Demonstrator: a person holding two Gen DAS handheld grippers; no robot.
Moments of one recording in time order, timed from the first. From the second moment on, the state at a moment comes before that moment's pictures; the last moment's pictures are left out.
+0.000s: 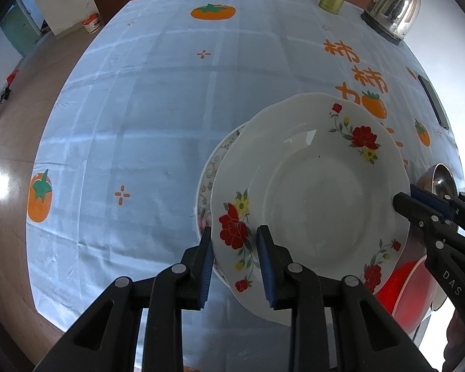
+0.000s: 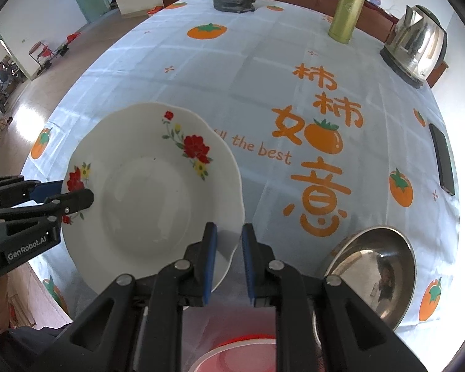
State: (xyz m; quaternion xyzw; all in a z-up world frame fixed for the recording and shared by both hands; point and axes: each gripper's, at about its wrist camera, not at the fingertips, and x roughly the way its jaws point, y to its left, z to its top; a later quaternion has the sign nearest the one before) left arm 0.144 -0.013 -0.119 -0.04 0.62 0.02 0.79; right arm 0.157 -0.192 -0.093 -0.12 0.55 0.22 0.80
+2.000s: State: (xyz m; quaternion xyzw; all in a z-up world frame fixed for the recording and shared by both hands) left arm 0.155 -0.010 -0.132 -0.04 0.62 0.02 0.78; right arm 0.166 -0.186 -0.099 -0.12 0.55 0.22 0.80
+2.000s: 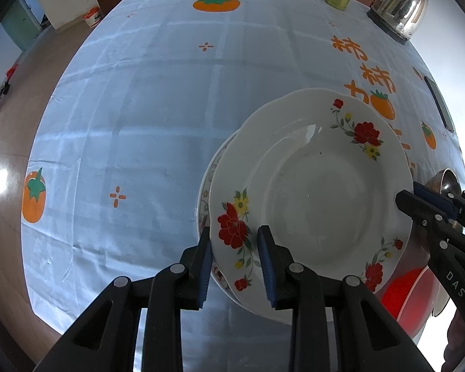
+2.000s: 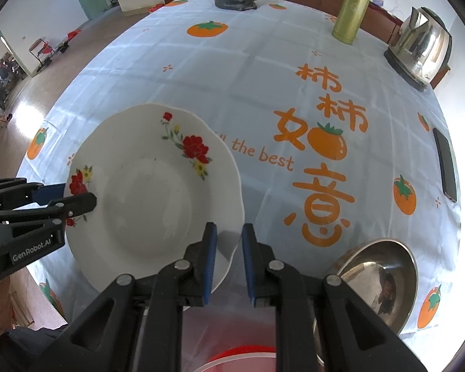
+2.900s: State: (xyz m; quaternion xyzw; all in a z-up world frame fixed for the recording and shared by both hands) left arm 0.159 -0.011 -0.142 -0.04 0.63 0.02 0.78; right arm 0.171 -0.188 -0.108 -0.12 0.56 0.22 0.79
